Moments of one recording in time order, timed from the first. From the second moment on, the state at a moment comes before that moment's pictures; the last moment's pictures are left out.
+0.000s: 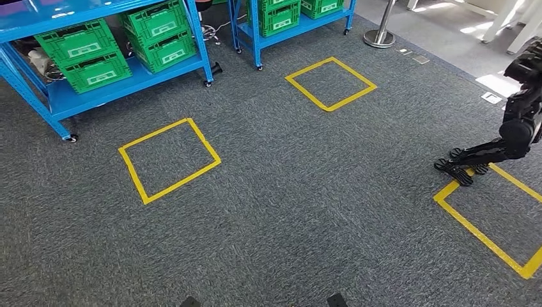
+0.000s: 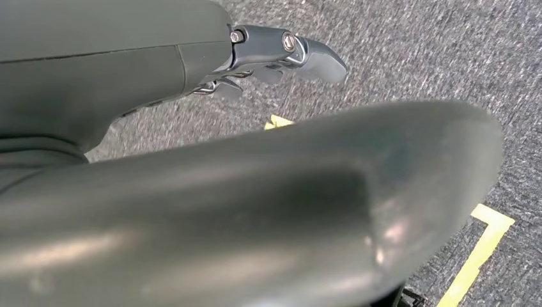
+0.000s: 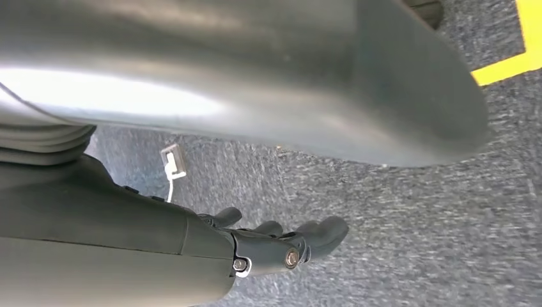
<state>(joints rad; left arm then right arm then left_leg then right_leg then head) -0.18 -0.17 0.34 -0.21 -0.87 0.10 0.10 -0.11 0.19 -0.51 -0.21 1.02 -0.35 0.02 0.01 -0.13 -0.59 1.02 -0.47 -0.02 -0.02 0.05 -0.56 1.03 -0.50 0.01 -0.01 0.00</state>
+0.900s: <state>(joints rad) -0.16 -0.17 0.36 -0.21 -0.85 0.09 0.10 -0.10 0.19 -0.51 -0.21 1.02 -0.35 0.00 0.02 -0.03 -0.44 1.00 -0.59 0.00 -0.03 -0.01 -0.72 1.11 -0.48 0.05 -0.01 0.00</state>
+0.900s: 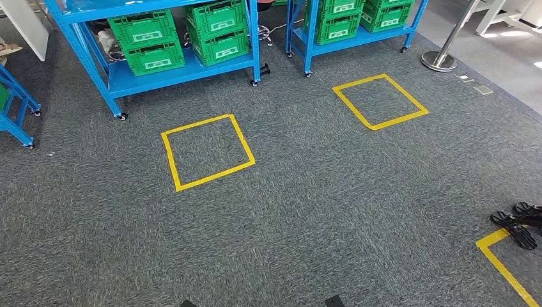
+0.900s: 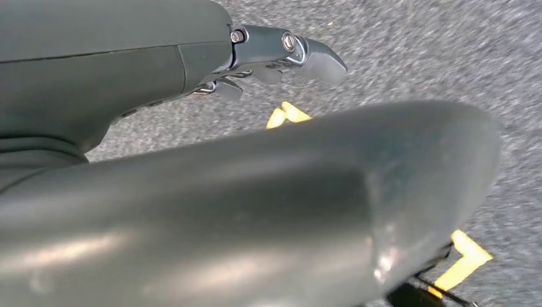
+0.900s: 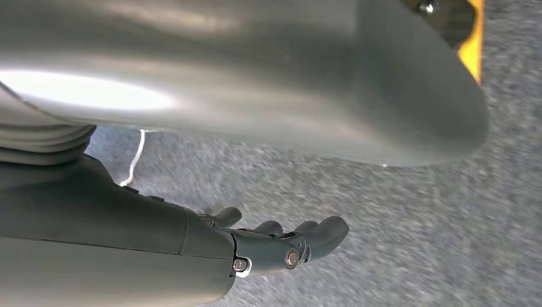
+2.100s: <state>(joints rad) -0.17 -0.17 0.38 -0.20 -0.87 0.11 0.08 -0.10 0.18 -0.53 -0.21 1.04 -0.35 0.00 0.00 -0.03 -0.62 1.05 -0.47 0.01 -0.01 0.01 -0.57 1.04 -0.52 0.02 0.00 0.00</state>
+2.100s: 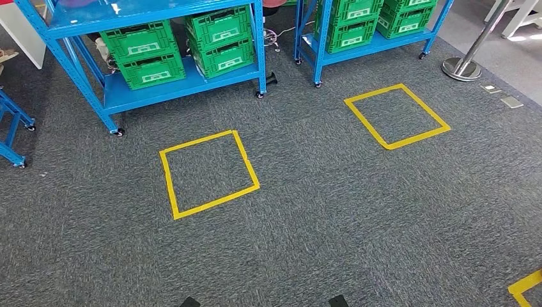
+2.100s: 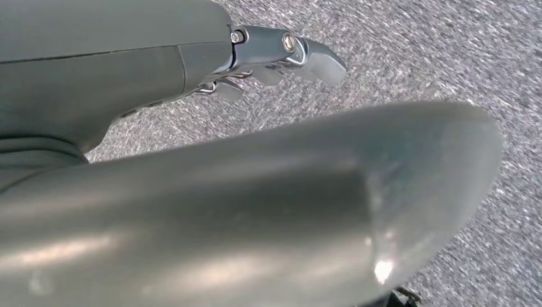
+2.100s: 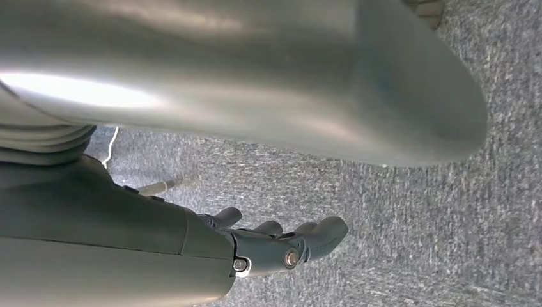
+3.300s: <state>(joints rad) -0.12 -0.17 0.42 -0.21 -0.80 0.14 0.11 -0.08 0.18 -0.52 -0.21 0.94 -0.34 0.04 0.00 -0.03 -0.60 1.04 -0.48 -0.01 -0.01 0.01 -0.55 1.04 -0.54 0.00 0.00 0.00</state>
